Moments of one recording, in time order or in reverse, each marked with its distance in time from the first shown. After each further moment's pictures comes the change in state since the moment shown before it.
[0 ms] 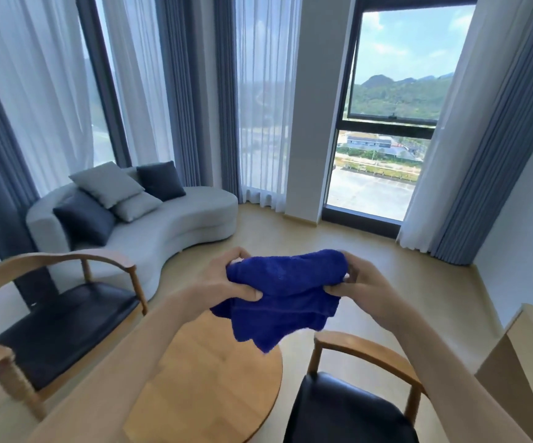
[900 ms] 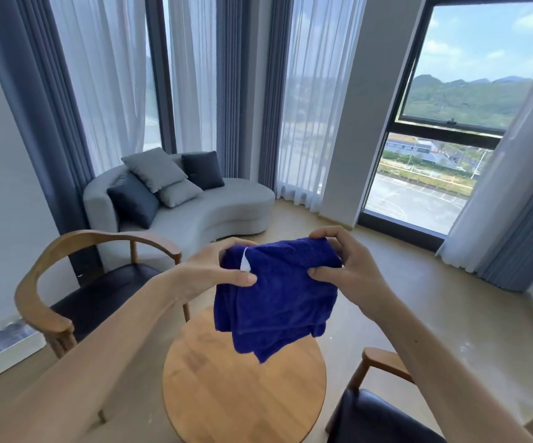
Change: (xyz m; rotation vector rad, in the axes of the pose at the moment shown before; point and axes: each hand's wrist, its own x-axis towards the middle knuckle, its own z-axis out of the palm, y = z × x) left_hand -0.045 -0.036 -0.157 -0.162 -0.037 -0.095; right_hand 0.100 -0.052 0.156 -0.017 0.028 -0.124
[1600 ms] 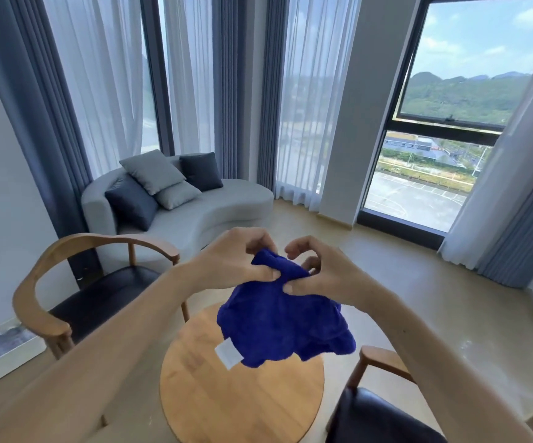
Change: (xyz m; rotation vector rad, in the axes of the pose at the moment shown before) left_hand 0.020 0.042 0.041 0.531 0.092 0.242; right_hand 0.010 -0.003 -0.008 -0.261 -0.332 0.065
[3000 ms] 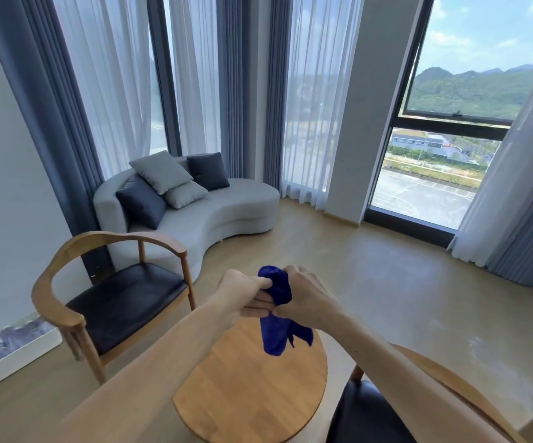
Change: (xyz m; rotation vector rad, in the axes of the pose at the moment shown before) left_hand -0.016 -0.024 0.079 -0.610 0.269 -0.786; right_hand -0.011 0.025 0.058 -0.405 0.042 0.186
